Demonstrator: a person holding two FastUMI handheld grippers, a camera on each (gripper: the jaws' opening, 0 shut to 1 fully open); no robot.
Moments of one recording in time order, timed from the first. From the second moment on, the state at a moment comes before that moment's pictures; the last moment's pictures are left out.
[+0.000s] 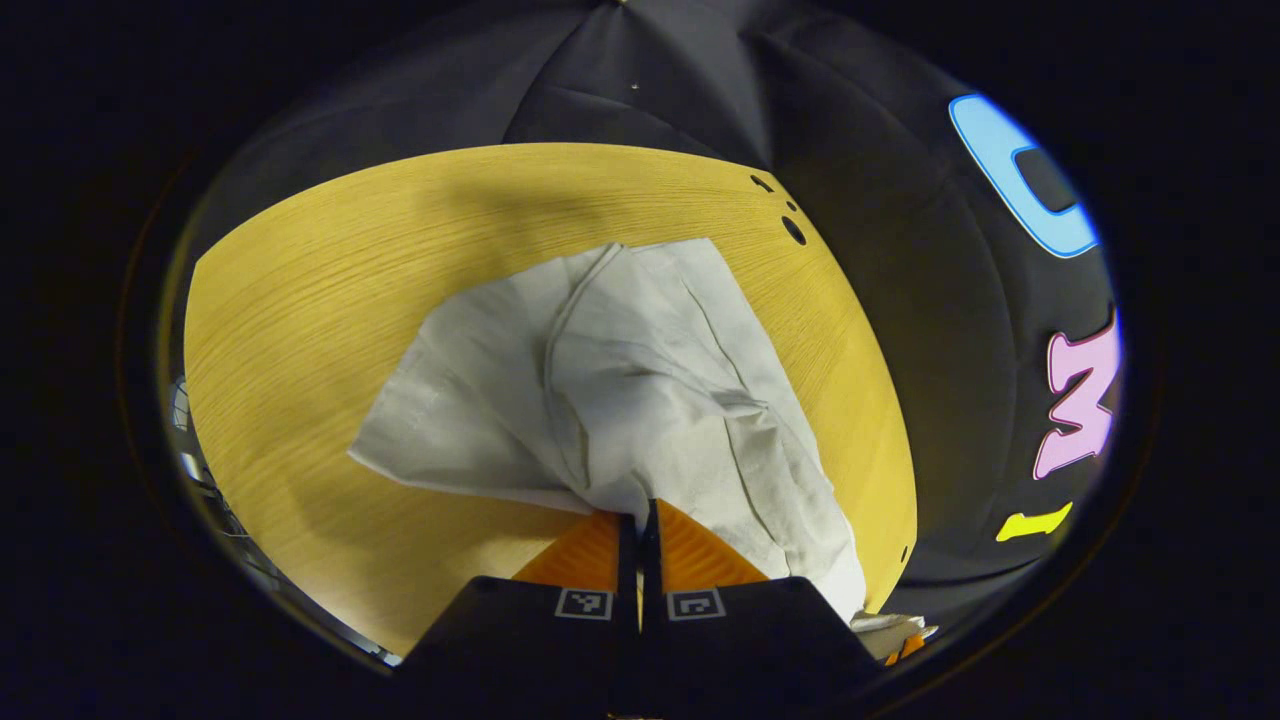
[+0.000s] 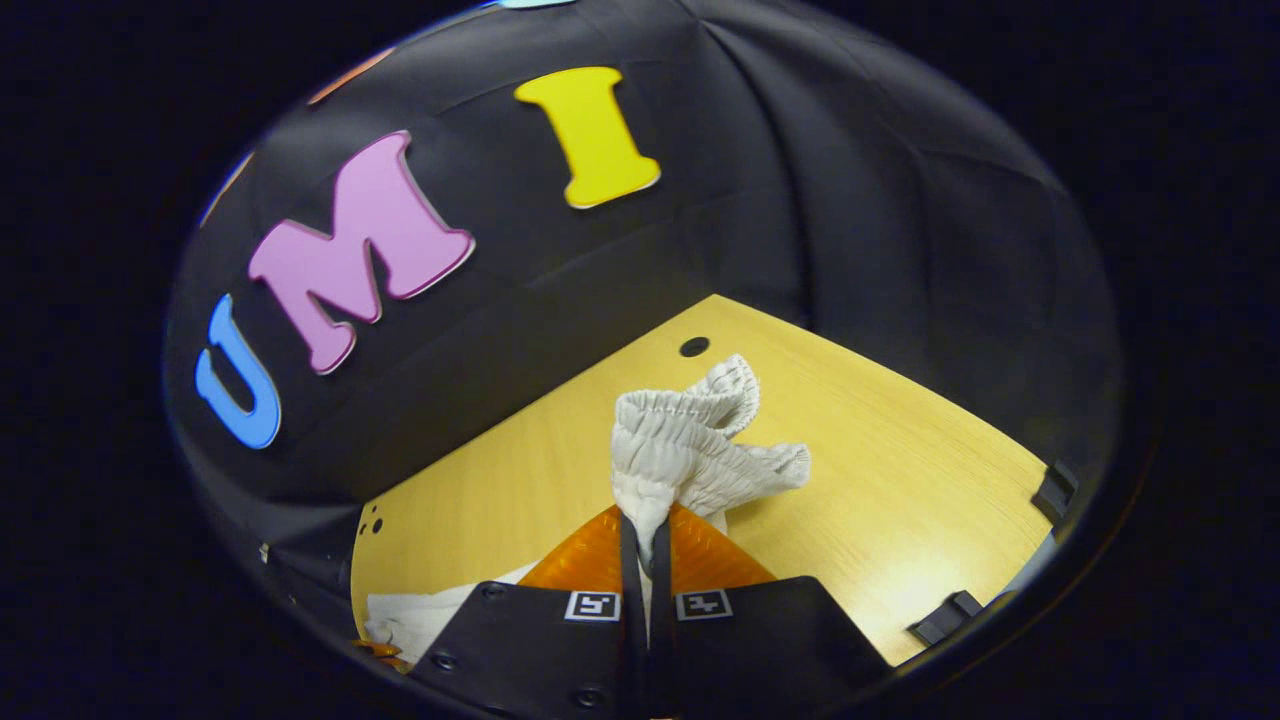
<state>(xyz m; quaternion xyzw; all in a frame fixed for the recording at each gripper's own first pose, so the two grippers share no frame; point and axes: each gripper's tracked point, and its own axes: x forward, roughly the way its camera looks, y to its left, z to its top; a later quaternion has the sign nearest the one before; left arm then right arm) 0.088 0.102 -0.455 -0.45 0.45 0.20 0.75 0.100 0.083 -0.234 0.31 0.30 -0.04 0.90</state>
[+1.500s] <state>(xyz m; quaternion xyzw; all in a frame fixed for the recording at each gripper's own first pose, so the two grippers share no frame) 0.091 0.105 -0.445 -0.49 0.44 0.20 0.73 0.022 0.313 -0.248 0.29 0.43 0.28 0.81</state>
